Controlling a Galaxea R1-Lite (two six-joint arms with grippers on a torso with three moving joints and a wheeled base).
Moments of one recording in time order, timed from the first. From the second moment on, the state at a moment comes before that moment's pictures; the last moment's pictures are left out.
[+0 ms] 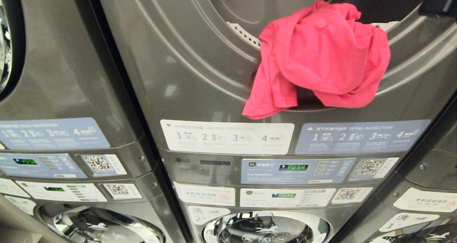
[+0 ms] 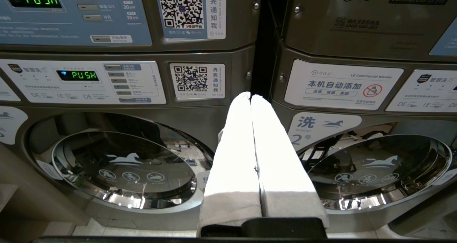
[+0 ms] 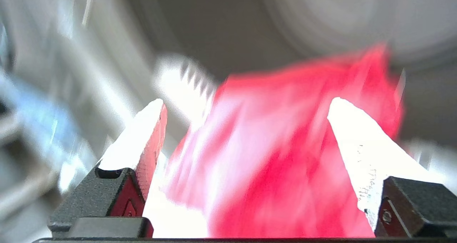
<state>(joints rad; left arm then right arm) 0.00 0.00 0.00 0.00 0.00 0.00 0.66 1.33 -1.47 0.01 -0.10 -0.07</state>
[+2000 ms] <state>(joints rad) 0.00 0.00 0.00 0.00 0.00 0.00 0.84 1.63 -1.69 0.37 -0.65 0.23</state>
